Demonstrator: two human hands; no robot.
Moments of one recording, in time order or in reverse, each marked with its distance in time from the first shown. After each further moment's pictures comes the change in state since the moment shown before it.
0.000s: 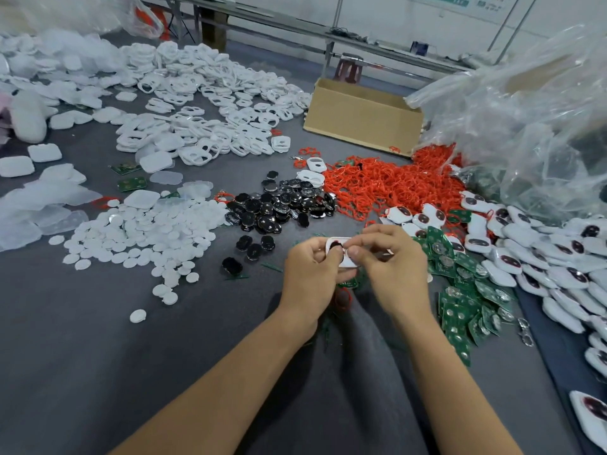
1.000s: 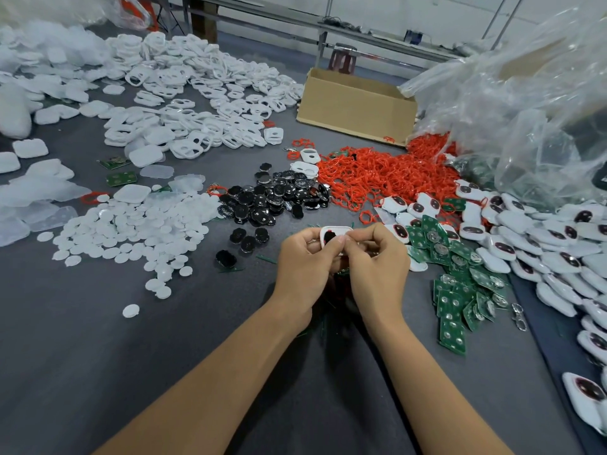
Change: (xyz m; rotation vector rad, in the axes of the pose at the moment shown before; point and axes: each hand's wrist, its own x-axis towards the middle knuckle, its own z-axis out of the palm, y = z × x) left_hand -0.005 0.003 -0.001 -0.016 -0.015 -0.022; right_hand -0.014 0.005 0.027 0.160 0.236 0.154
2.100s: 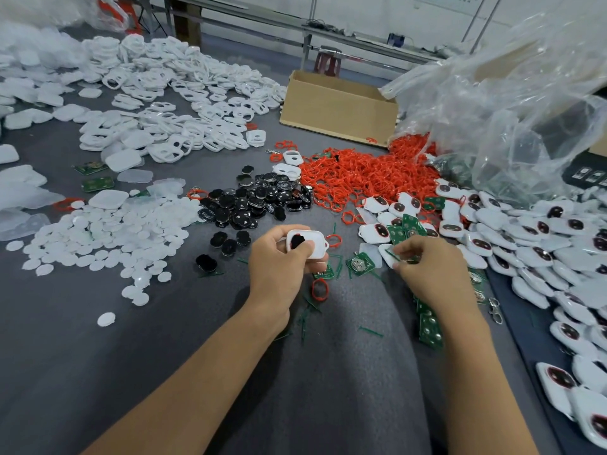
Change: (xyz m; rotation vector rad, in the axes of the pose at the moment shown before) left_hand 0.002 0.003 -0.006 0.051 0.125 0.048; right_hand 0.049 0.015 -0.095 -0.761 -0.209 -0.002
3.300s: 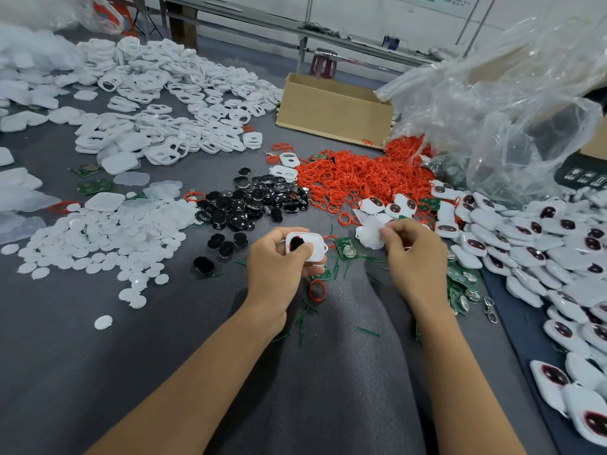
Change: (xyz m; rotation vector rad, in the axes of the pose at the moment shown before) left_hand -0.002 0.001 0.000 0.017 -0.028 -0.010; right_hand 0.003 -0.016 0.019 0.363 0.237 -0.116
